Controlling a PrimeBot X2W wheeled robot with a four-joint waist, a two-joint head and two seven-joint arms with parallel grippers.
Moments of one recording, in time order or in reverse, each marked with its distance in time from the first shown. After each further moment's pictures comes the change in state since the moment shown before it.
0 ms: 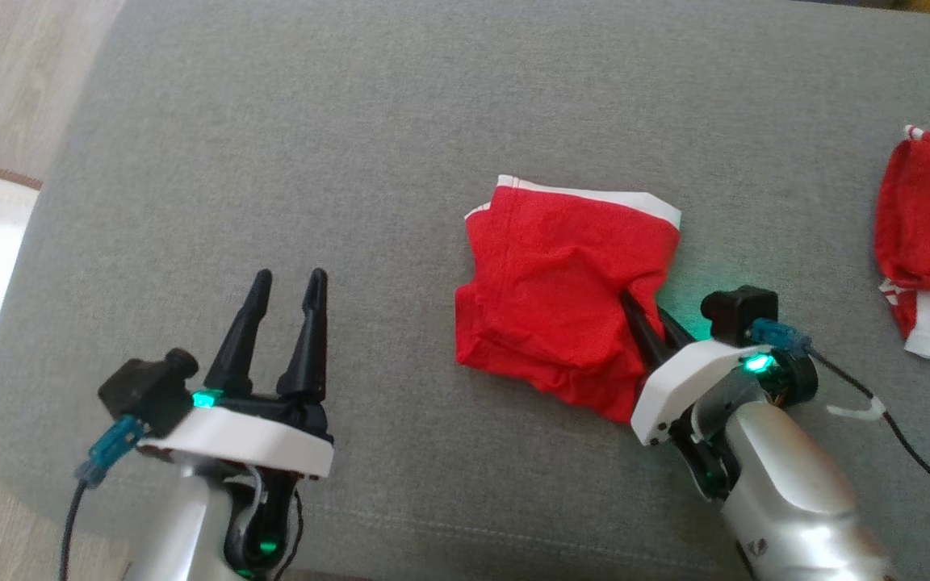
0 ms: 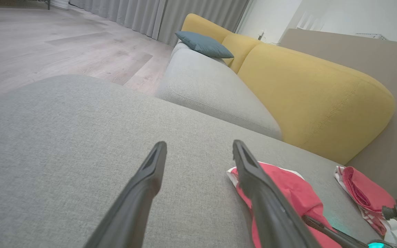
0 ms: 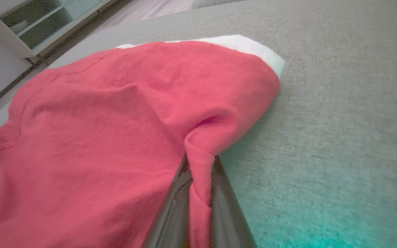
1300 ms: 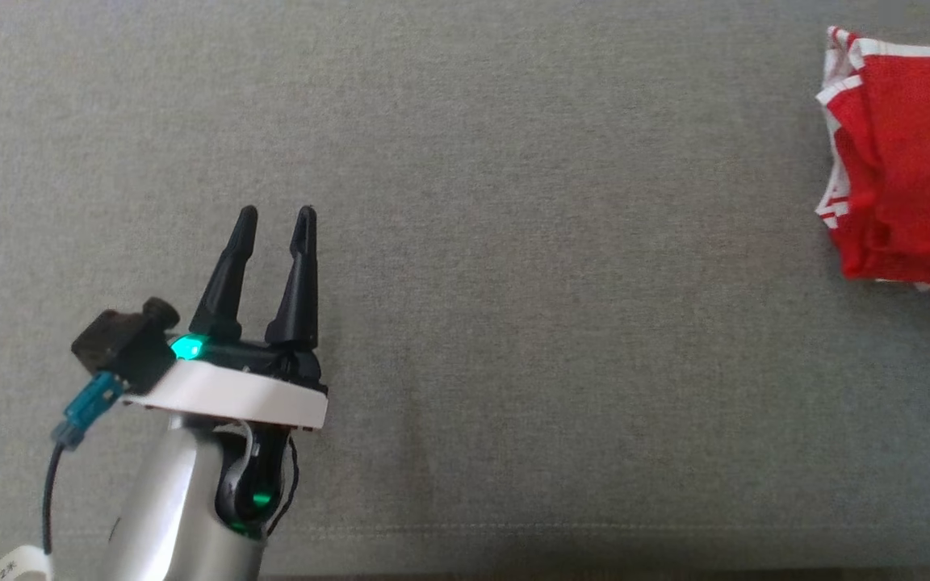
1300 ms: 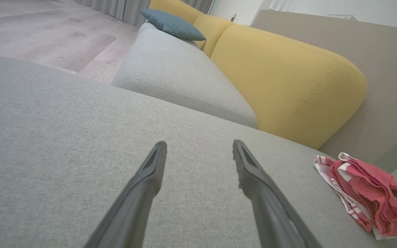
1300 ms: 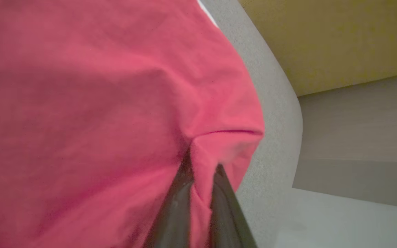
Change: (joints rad) left arm -0.085 0.000 0.015 -0.040 -0.001 0.000 0.000; right arm -0.203 -0.838 0.234 -0.343 -0.104 0.000 0.498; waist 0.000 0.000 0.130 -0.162
